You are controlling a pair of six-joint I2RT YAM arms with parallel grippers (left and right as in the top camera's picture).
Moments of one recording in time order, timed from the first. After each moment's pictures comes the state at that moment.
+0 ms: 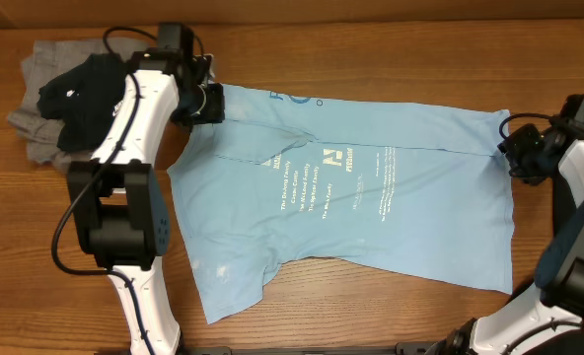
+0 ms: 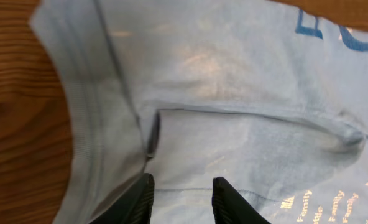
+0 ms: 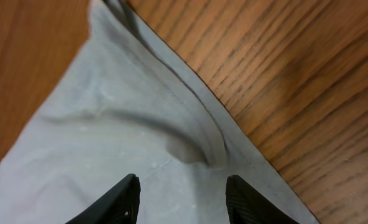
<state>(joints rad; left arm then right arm) -0.07 2.17 1.83 -0.96 0.20 -0.09 -0.46 1.90 1.25 -0.56 -0.22 0.50</state>
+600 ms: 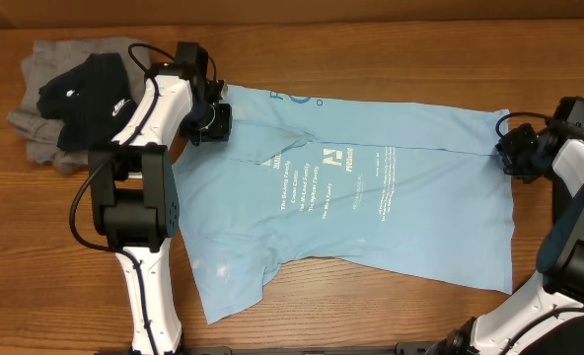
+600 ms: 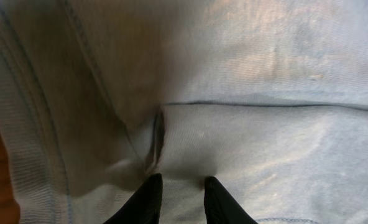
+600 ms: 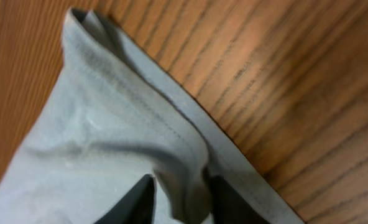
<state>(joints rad) -0.08 2.31 1.83 -0.98 0.17 -0.05 -0.46 1.97 1.25 -0.45 -0.24 0.57</state>
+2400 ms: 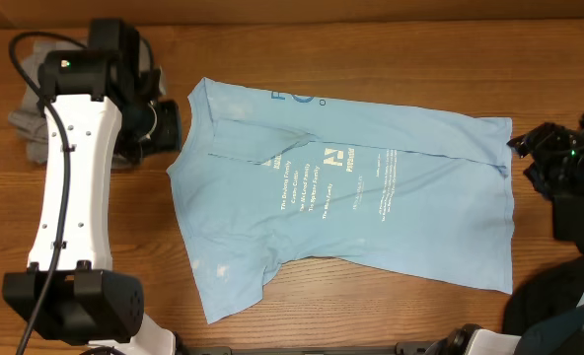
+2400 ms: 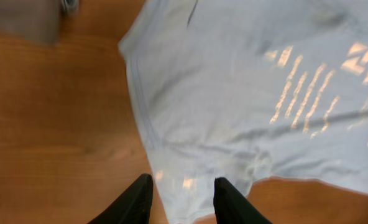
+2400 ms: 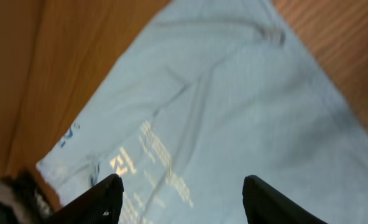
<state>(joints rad) 0.01 1.77 1.83 -1.53 0.12 -0.16 -0.50 1.48 1.33 -1.07 -0.42 0.44</state>
